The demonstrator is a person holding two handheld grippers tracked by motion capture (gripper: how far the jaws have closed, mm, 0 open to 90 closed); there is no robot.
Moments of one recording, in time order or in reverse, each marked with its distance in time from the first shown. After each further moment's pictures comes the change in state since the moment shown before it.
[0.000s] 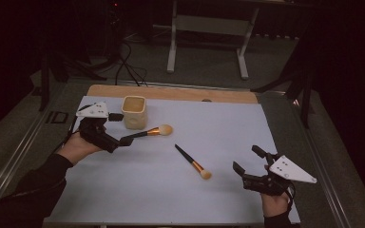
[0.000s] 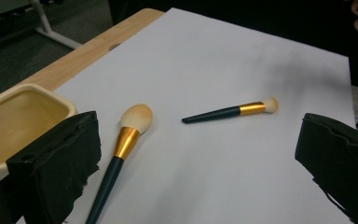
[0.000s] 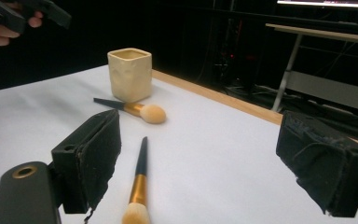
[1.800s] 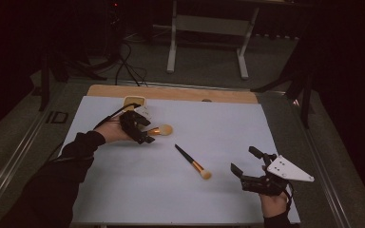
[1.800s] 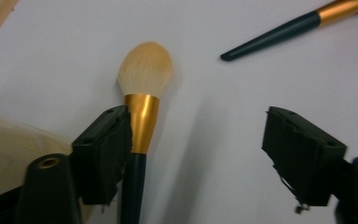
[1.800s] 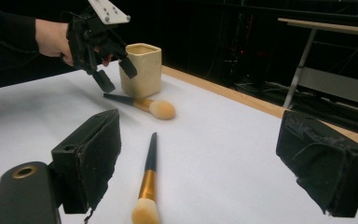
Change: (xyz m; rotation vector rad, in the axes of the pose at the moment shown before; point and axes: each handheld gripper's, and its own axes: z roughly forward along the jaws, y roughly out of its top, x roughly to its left) left arm 0.047 0.001 0.122 0.424 -0.054 0.167; right arm 0.001 -0.002 0.003 0.020 0.040 0.001
